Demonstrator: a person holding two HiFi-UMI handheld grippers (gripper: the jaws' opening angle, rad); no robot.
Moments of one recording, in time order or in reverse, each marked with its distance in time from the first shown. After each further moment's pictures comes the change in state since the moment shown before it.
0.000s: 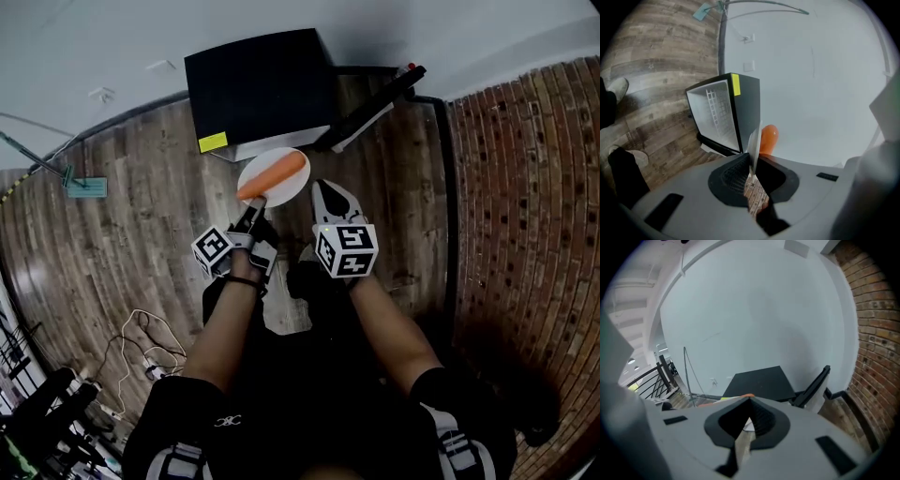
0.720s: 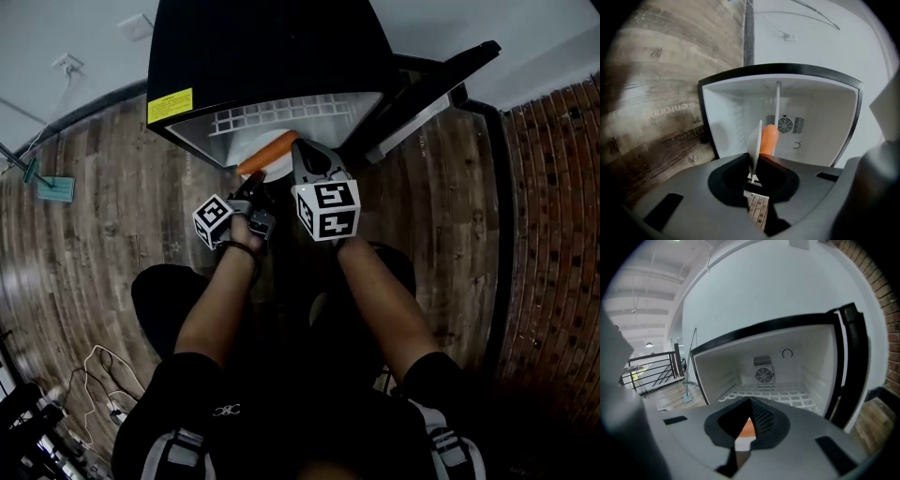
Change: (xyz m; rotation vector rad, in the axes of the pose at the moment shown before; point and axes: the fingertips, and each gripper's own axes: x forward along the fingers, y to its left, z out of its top) left arm 0.186 0.325 0.150 0.030 -0.103 -0.045; right arm 0.277 -0.050 -0.201 -0.185 -0.174 0.146
